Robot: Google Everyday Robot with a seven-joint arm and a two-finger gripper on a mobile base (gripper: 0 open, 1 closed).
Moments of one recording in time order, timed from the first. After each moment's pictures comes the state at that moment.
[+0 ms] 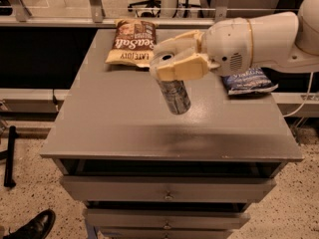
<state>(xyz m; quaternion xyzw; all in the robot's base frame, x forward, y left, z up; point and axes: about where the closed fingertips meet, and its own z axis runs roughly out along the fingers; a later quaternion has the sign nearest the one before) 0.493 -0.020 1.003 -0.53 0.58 0.37 0.49</state>
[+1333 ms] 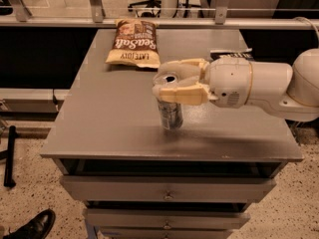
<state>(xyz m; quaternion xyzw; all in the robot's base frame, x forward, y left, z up) 0.484 -0.029 0.964 -0.47 0.55 0.40 0.55</state>
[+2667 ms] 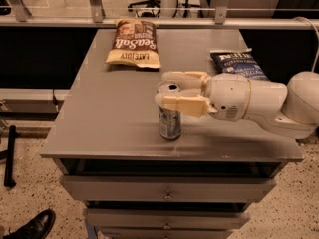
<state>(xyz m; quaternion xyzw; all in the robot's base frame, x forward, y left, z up) 0.482 -0.033 0.938 -0.43 0.56 0.44 0.56</state>
